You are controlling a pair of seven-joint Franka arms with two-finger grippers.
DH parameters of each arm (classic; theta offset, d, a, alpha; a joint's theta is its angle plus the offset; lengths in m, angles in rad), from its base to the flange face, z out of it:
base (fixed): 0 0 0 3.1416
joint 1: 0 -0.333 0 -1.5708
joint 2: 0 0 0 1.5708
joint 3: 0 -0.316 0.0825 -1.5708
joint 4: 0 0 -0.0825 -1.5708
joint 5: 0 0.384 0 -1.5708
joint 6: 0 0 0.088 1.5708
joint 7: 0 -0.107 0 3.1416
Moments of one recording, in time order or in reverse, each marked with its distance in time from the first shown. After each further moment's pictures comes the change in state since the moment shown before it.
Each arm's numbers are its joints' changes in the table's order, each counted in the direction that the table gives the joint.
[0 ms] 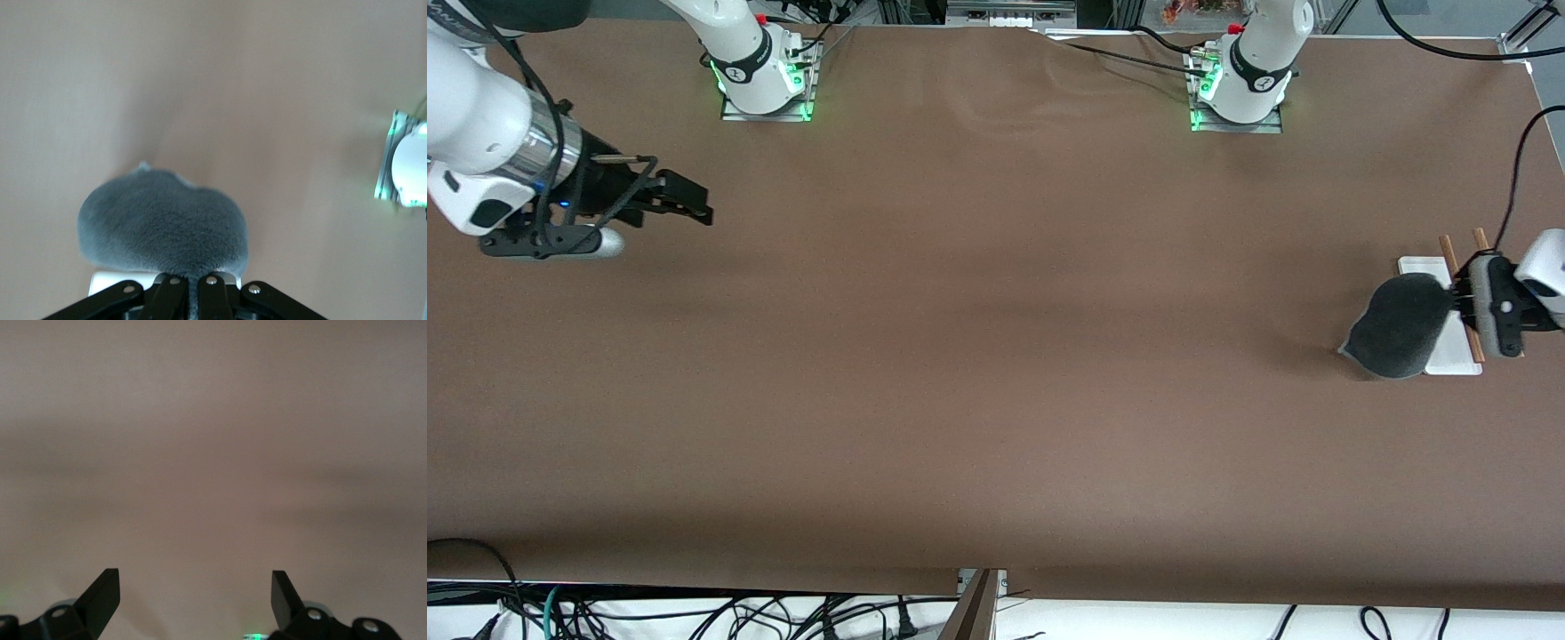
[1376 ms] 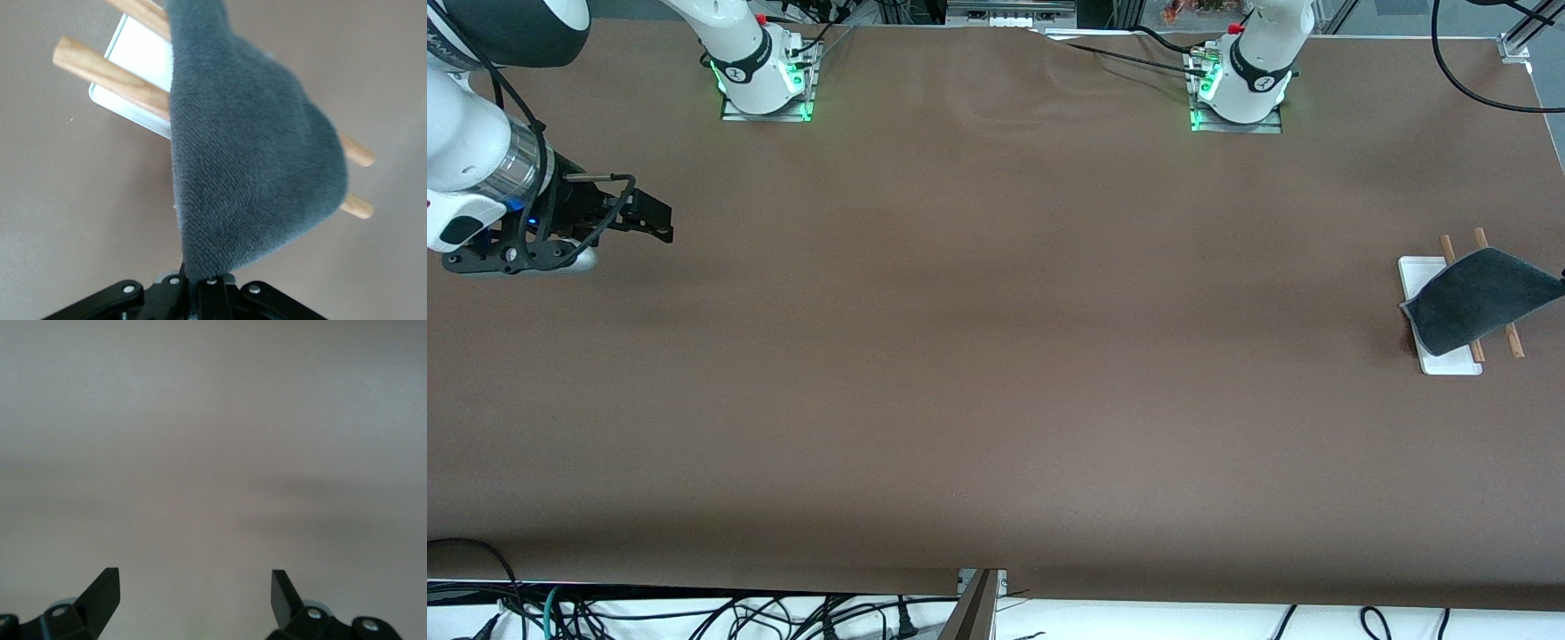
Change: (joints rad) left arm -0.209 -0.201 -0.141 0.013 0.136 -0.311 -0.003; right arm 0.011 0.006 0.019 -0.062 -0.095 -0.071 0.067
